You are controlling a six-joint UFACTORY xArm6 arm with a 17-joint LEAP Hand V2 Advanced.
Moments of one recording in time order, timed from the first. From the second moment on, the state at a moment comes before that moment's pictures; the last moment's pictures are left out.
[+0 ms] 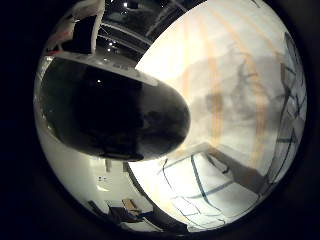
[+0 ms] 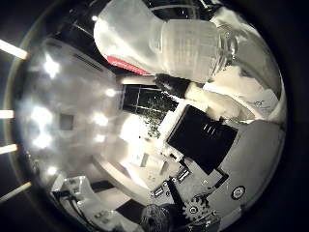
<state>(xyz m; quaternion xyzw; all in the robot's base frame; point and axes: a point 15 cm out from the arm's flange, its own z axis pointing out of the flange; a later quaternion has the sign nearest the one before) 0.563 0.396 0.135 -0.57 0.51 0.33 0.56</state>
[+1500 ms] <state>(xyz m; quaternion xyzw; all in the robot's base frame) 0.557 0.414 0.082 -0.61 0.49 0.36 0.51</state>
